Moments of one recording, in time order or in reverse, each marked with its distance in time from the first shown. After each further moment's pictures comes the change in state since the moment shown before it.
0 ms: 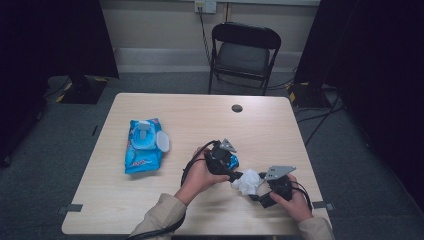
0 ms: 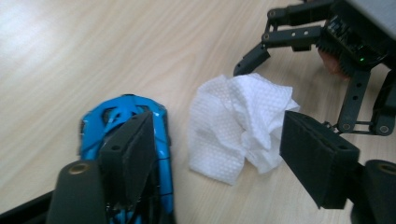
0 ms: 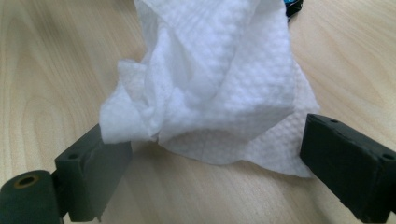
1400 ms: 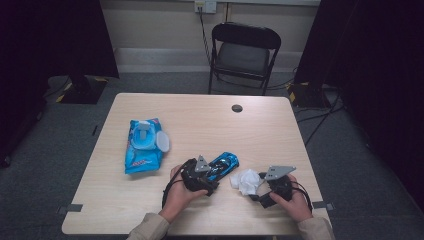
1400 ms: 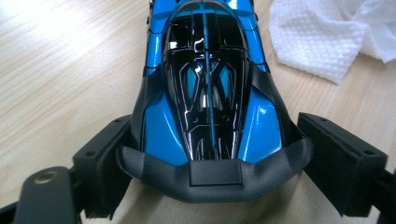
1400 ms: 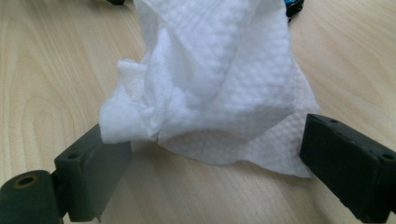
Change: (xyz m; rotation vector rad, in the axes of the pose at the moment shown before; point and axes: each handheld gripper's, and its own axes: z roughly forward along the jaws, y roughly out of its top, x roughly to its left) left arm 0.022 -0.096 0.013 -0.048 0.196 0.024; right arm 0.000 0.000 0.000 0.000 -0.001 -0.001
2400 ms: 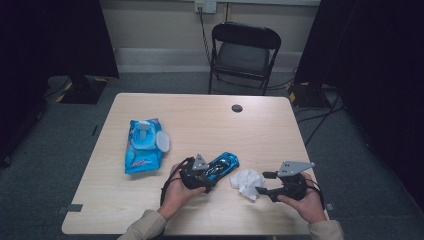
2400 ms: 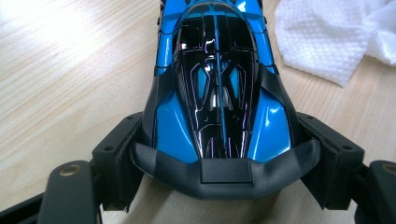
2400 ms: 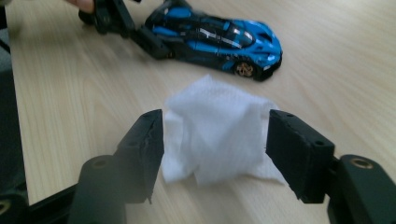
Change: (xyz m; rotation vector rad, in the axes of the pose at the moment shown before) left arm 0.007 -0.001 -0.001 -0.008 -0.018 -0.009; right arm 0.012 0.030 -0.056 -0.088 0.003 0.048
